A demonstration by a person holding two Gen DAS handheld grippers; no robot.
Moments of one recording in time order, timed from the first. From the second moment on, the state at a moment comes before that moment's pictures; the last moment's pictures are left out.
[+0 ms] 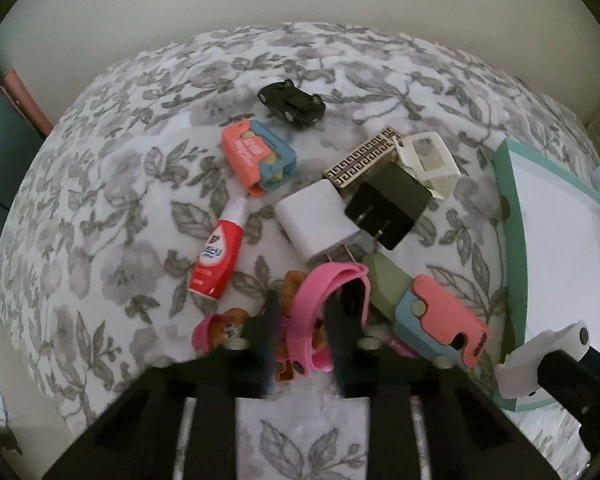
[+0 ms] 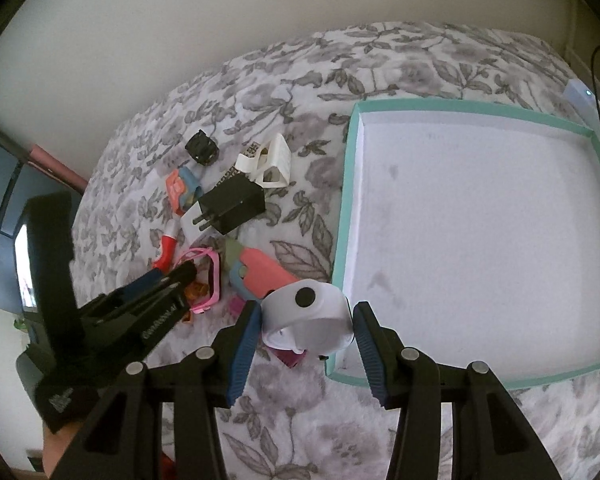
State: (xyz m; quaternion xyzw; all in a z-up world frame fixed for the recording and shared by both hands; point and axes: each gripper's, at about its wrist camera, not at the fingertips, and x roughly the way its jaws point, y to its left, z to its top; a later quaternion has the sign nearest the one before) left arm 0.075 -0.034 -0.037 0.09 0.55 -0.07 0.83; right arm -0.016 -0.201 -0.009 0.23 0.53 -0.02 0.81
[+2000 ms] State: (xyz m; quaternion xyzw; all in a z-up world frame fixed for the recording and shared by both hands) left arm 0.013 -0.216 -0.023 0.15 0.51 -0.27 0.80; right arm -0.083 -0.377 -0.017 0.25 0.48 -0.32 0.78
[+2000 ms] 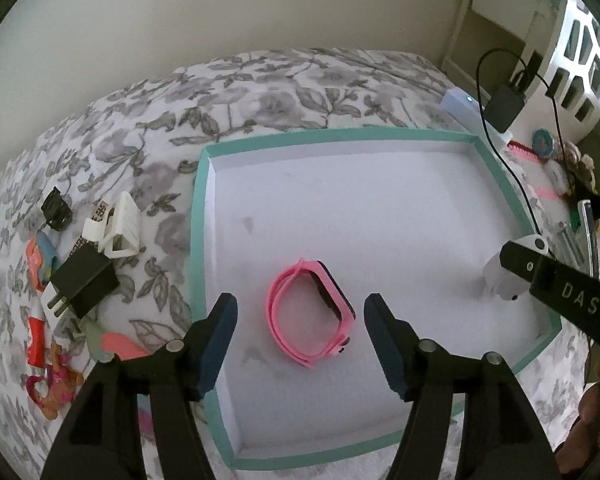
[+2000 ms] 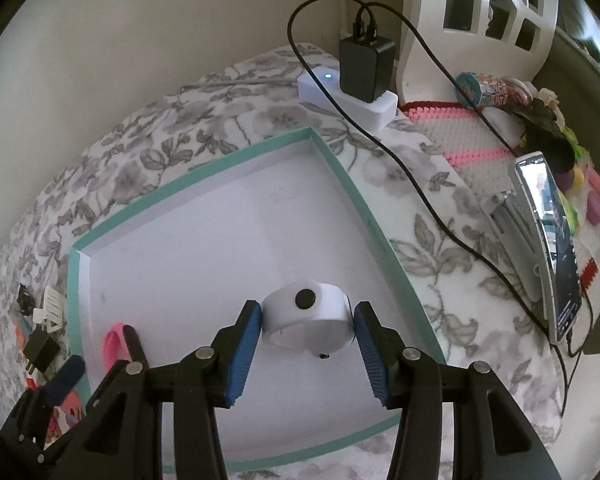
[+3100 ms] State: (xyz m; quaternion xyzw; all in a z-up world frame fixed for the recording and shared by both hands) left arm 0.068 -0.117 0.006 -0.01 0.53 -0.15 0.83; right arm -0.068 -0.345 -0.011 0.19 0.46 -0.27 0.83
